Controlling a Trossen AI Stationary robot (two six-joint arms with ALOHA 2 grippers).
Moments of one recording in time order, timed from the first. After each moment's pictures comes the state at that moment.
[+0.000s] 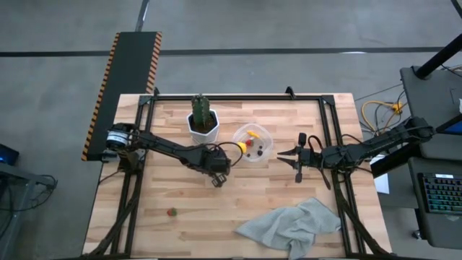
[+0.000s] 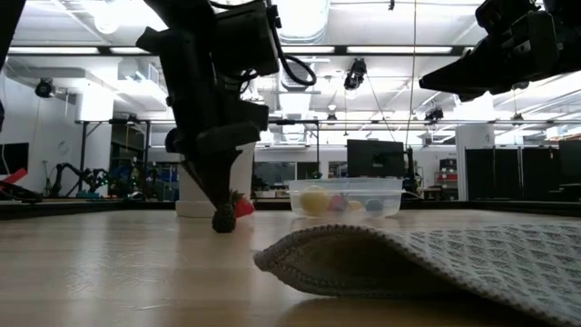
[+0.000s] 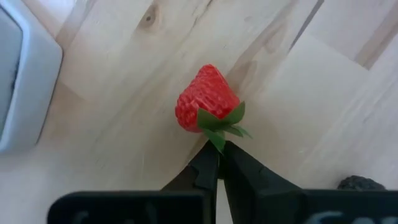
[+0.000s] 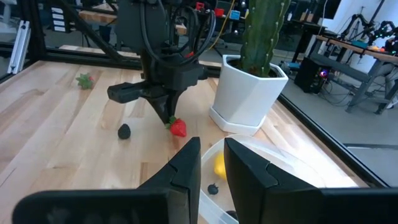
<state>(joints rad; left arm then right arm) -0.11 1.80 1.13 -0.64 -0.27 -0.66 0.28 0.77 0.18 0.42 0.44 -0.09</state>
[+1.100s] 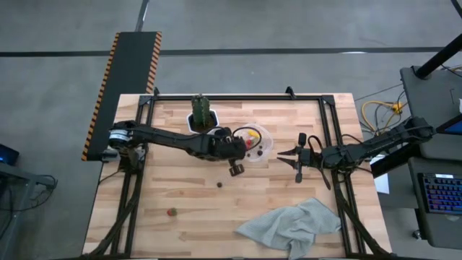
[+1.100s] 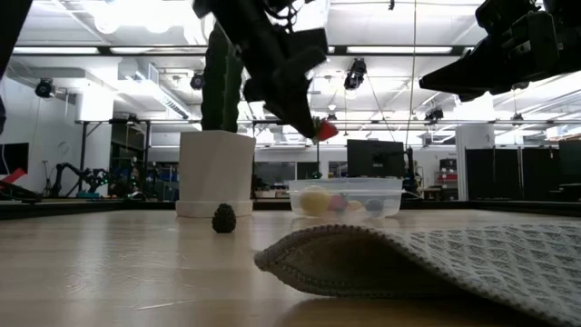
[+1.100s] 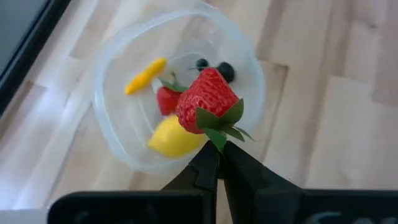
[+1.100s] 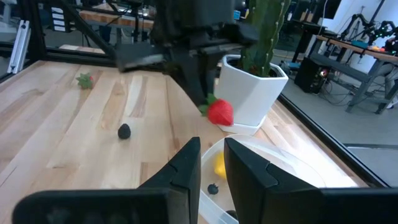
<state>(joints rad) -0.05 1.81 1.42 -0.53 -0.37 -0.24 0.28 0.77 0.18 0.42 0.44 -0.09</state>
